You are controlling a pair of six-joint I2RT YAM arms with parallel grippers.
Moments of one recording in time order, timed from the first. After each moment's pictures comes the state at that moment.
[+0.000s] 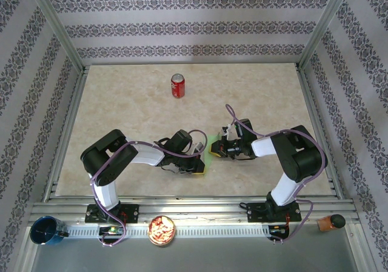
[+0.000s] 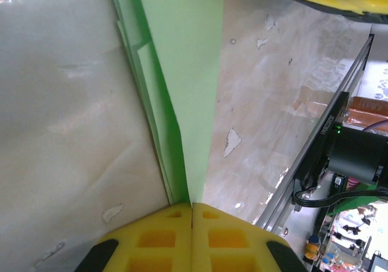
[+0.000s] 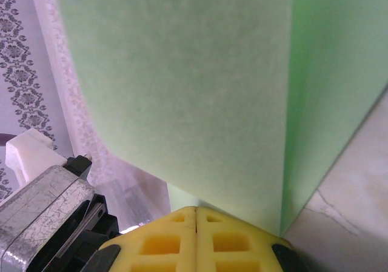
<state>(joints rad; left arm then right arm) -0.79 1.81 0.75 0.12 0.69 -0.81 0.34 1.71 0.54 0.24 -0.82 0.79</state>
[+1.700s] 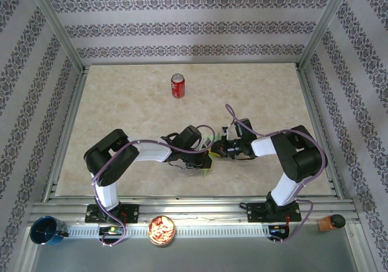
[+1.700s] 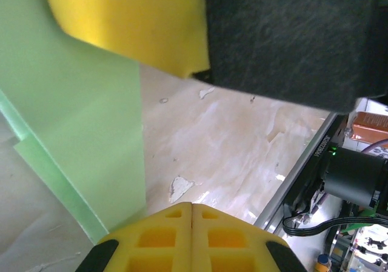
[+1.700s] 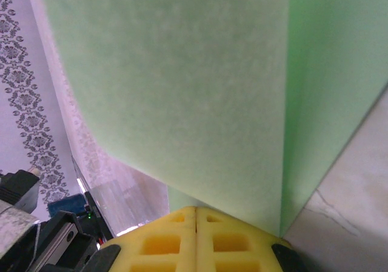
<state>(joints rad) -0.83 1.83 0.91 -0.01 0.60 -0.81 0.35 1.71 0.54 0.22 -0.81 0.79</state>
